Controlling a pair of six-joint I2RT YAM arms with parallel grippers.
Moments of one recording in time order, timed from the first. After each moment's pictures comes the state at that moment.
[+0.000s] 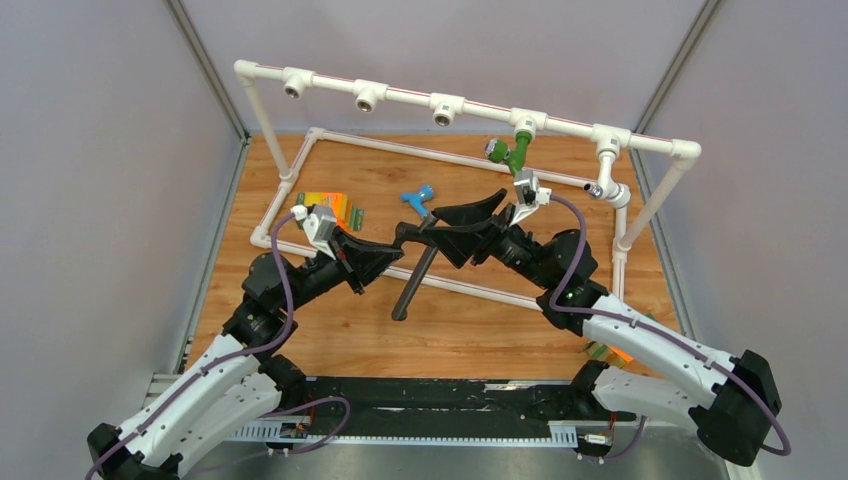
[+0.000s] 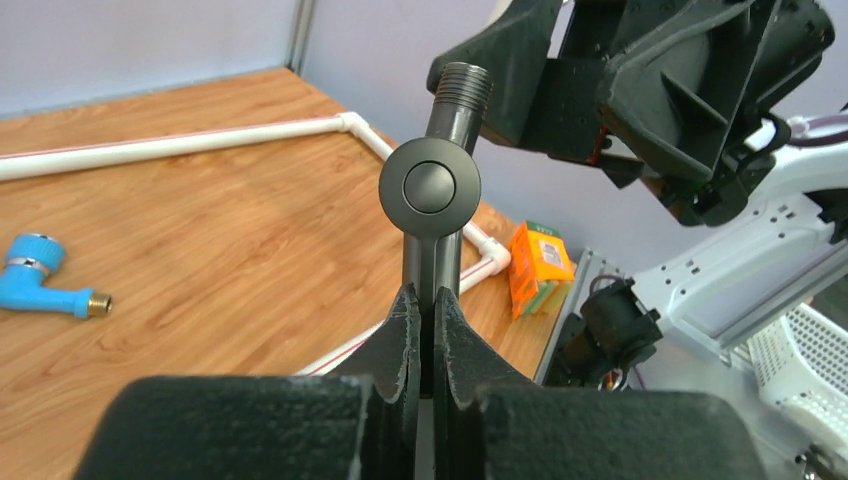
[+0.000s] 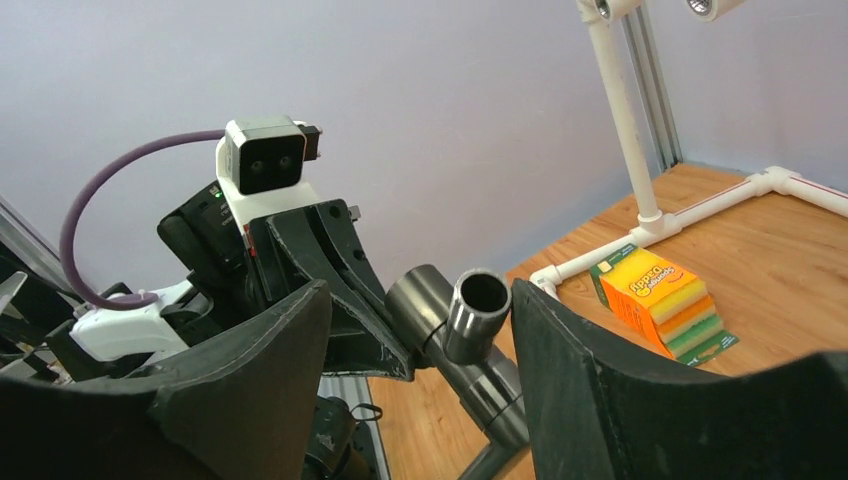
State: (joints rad) left arm -0.64 0.63 0.58 0.24 0.37 -0.47; right arm 0.83 1.01 0.71 0.70 -0.23 0.61
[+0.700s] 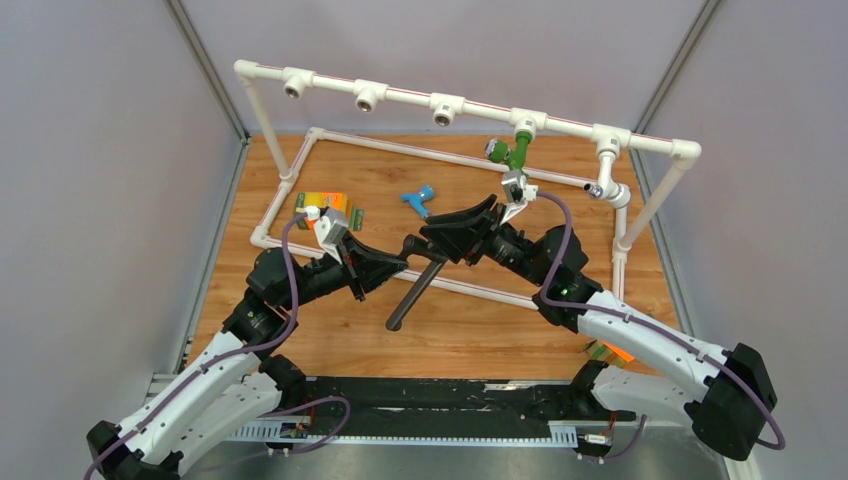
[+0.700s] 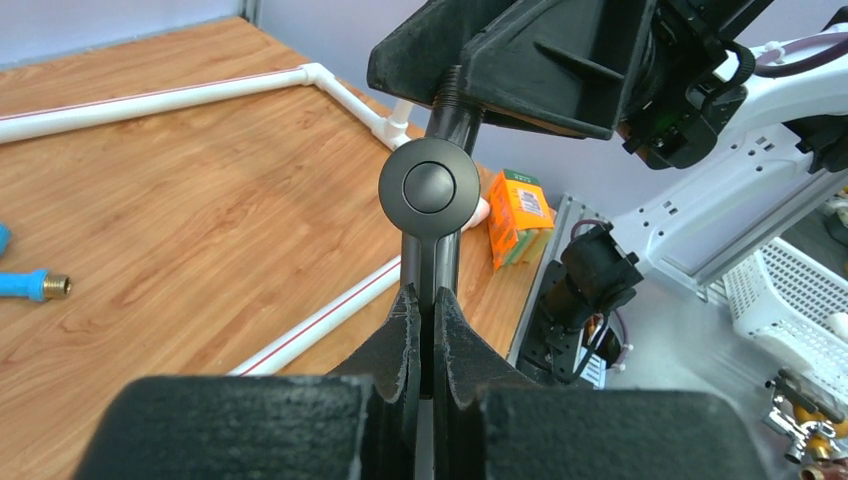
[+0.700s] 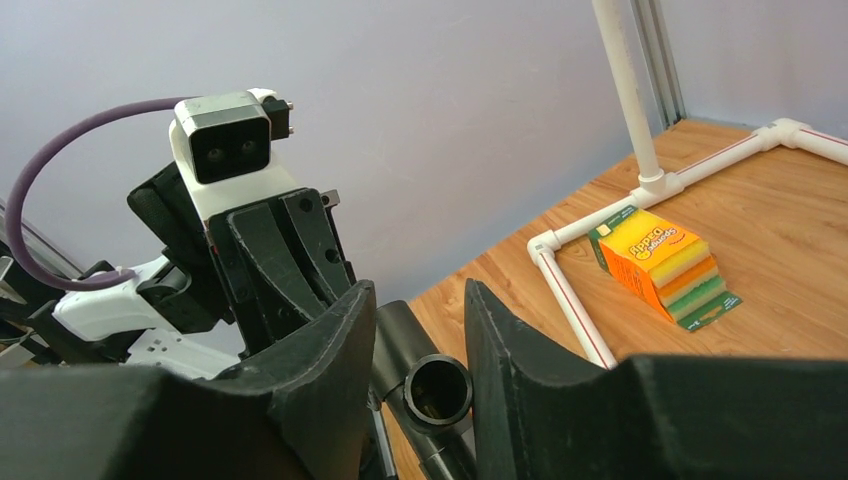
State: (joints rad) left arm -0.64 0.65 0.61 0.13 0.49 -0.41; right arm 0.82 1.05 0.73 0.64 -0.27 0.61
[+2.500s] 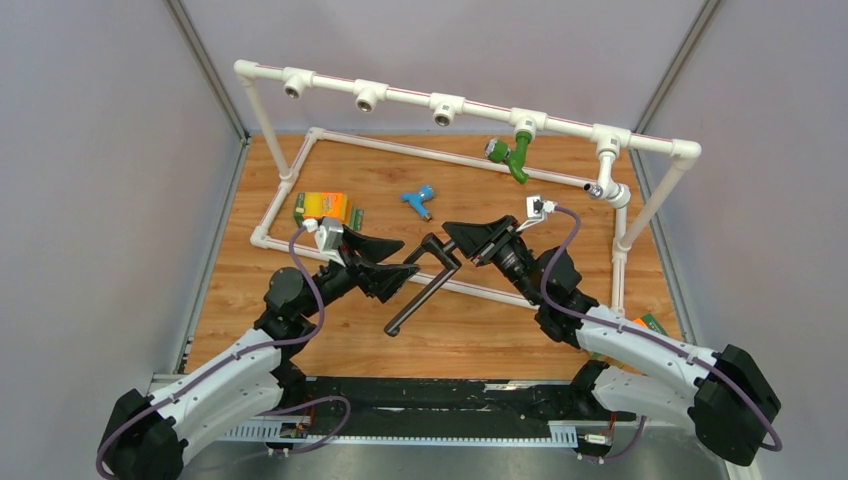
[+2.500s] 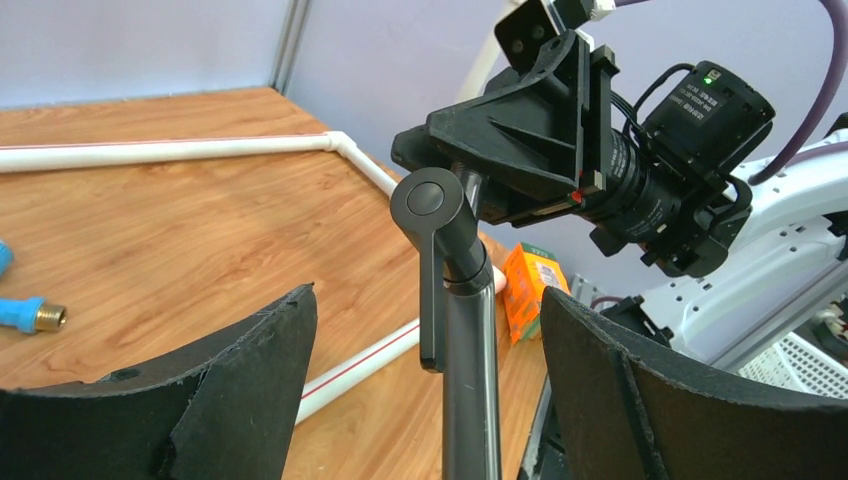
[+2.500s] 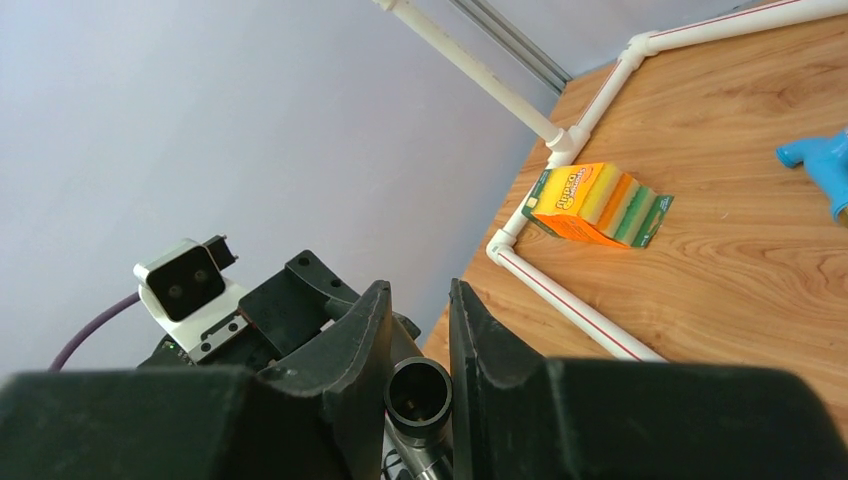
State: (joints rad) left arm -0.64 0.75 0.34 0.68 0.37 -0.53; right arm 0.82 1.01 0.52 0.71 0.10 0.94
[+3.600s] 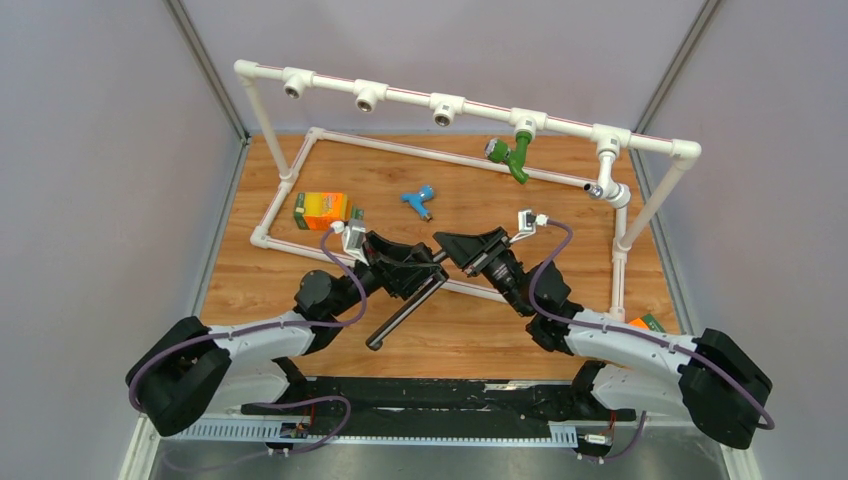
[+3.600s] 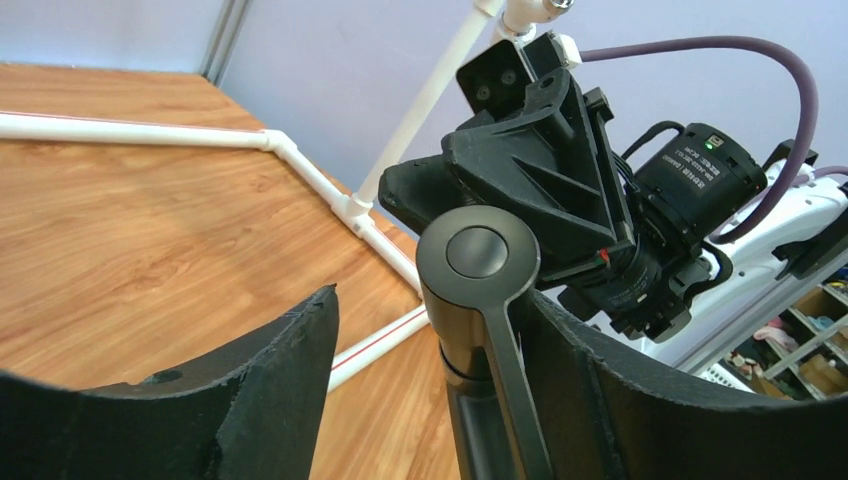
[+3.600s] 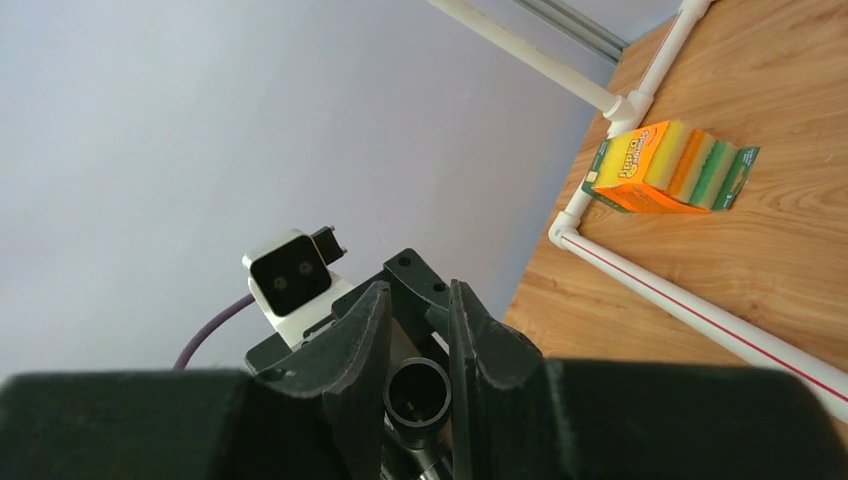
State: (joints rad) left arm -0.76 1.14 0.29 1.19 0.29 -0.69; right arm 0.90 1.08 0.45 0.90 0.18 1.10
